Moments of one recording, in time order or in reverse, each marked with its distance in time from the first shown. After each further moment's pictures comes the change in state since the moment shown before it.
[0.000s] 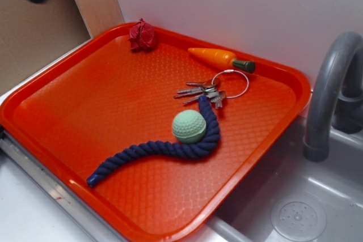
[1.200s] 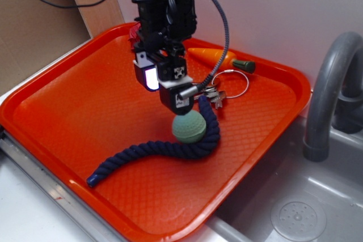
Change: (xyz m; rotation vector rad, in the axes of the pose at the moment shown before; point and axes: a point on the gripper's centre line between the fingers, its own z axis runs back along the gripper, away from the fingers) arm 0.061 -0.063 -0.131 -0.175 0.236 0.083
